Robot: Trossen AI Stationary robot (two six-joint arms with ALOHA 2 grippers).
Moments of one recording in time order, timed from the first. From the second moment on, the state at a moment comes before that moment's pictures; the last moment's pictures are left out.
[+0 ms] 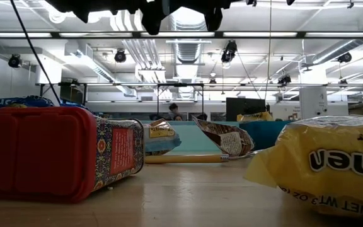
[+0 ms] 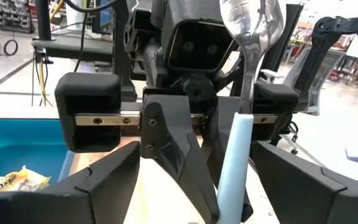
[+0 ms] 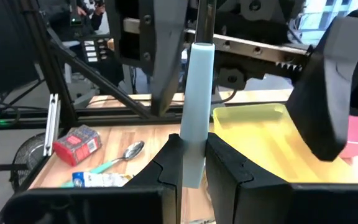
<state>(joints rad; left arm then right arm) 0.07 1.33 0.84 0.38 0.37 -0.11 0.16 1.54 1.00 0.37 0.15 0.11</state>
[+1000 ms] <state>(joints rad) 0.07 1.33 0.84 0.37 0.37 -0.06 0.16 1.54 1.00 0.36 0.15 0.14</state>
